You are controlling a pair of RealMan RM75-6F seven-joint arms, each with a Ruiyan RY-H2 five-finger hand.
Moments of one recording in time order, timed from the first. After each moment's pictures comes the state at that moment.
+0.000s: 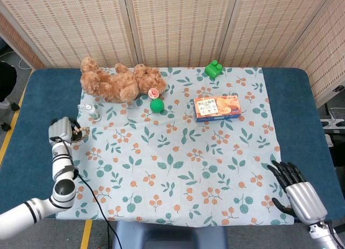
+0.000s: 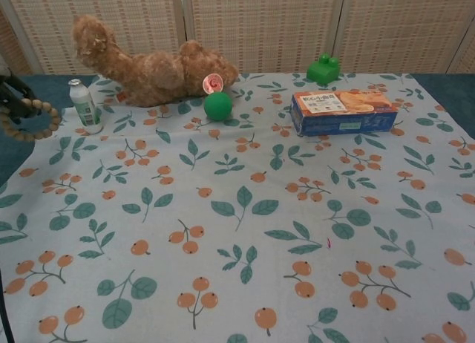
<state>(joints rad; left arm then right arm) -0.65 -1.51 -0.67 -1.47 0.19 1.09 0.84 0.06 -1.05 -0.10 -1.68 -1.74 1.46 -0.03</state>
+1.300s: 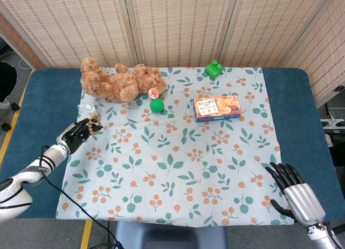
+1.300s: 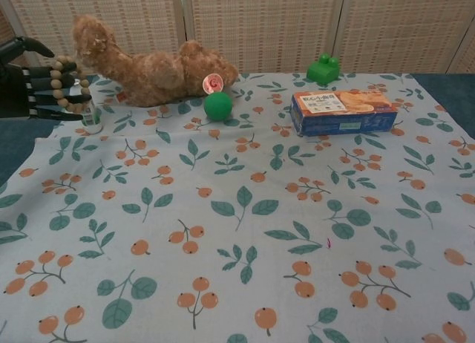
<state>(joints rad) -0.40 -1.32 -0.85 -1.41 -0.25 0.01 0.11 0.06 -1.06 -0.11 -1.68 -1.75 1.46 -0.04</state>
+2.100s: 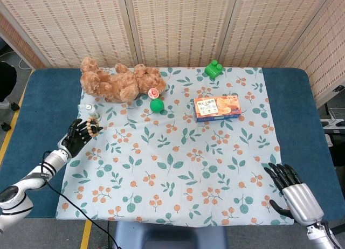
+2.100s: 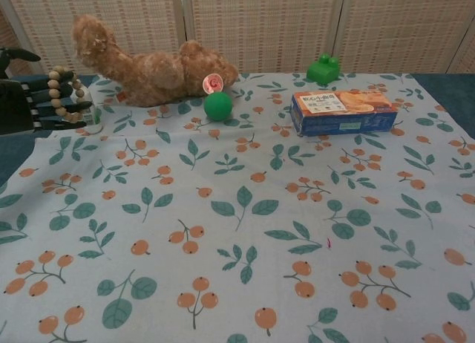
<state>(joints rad) -0.30 -1.50 -1.00 -1.26 0.22 -0.16 -0.22 0.06 -1.06 -0.11 -1.68 -1.74 1.45 -0.05</state>
